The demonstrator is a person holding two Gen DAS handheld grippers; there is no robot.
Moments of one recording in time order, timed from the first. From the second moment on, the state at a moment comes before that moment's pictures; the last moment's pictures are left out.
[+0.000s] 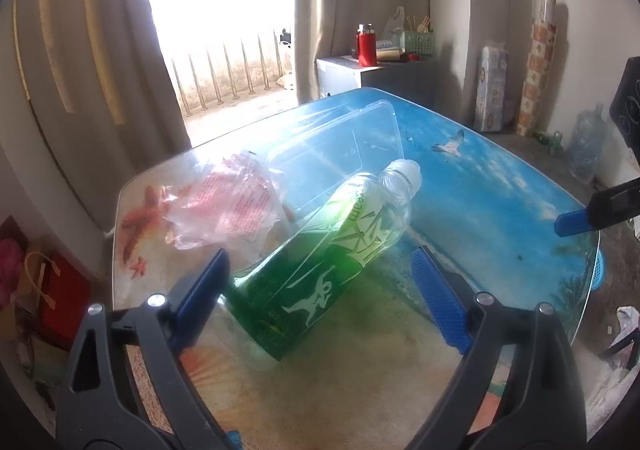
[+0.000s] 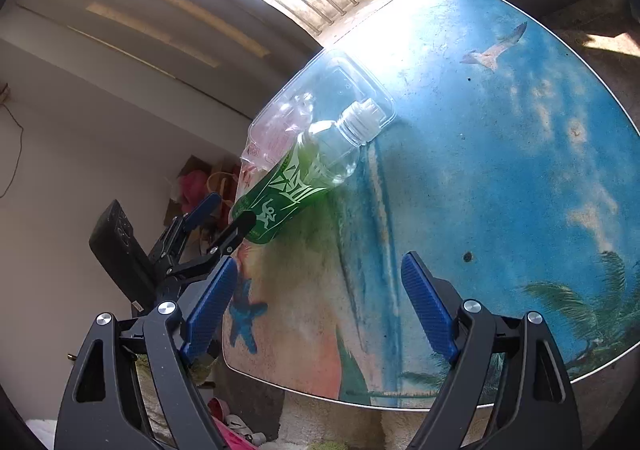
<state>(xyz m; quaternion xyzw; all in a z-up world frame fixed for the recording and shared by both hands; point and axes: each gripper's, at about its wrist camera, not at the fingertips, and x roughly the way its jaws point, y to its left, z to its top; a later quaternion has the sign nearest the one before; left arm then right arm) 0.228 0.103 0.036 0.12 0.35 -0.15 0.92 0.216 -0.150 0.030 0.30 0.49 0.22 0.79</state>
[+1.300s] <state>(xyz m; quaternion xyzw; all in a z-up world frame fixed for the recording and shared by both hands) 0.173 0.047 -0.006 0.32 0.39 -0.18 0.84 0.234 -0.180 0.023 0.31 0.47 0.20 0.80</state>
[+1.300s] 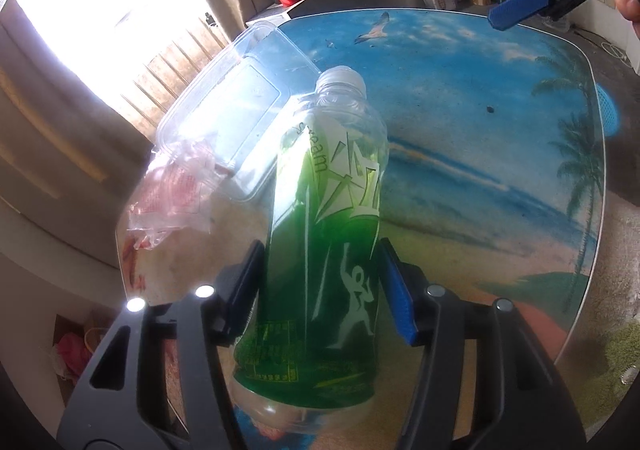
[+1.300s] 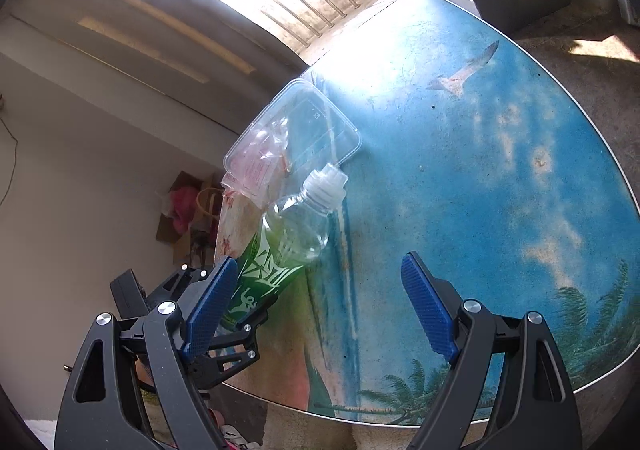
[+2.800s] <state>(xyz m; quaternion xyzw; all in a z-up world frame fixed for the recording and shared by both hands) 0.123 0.121 0.000 0.07 0.45 -0.04 0.89 0.307 -0.197 0.009 0.19 0.49 0.11 0.84</state>
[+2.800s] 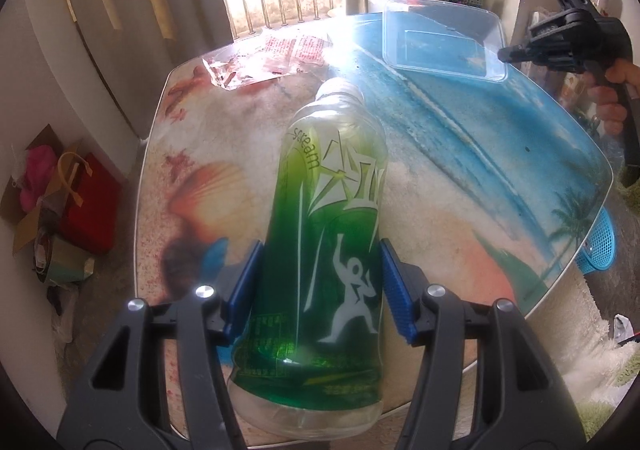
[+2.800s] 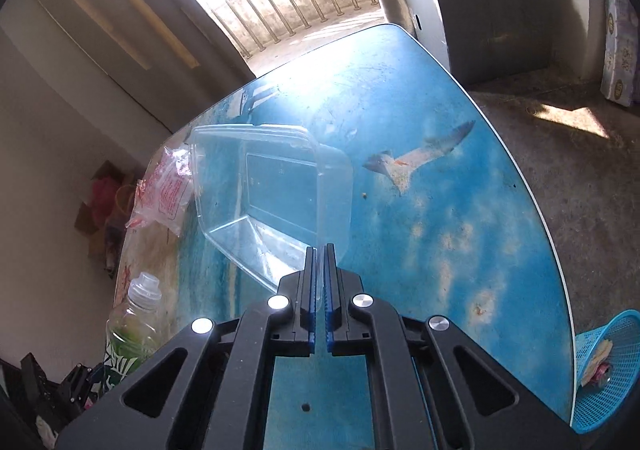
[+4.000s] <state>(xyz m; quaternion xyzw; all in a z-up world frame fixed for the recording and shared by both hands) 0.130 0.120 -0.006 0.04 0.46 -0.06 0.89 0.141 -0.121 0.043 0.20 0.53 0.30 0.77</state>
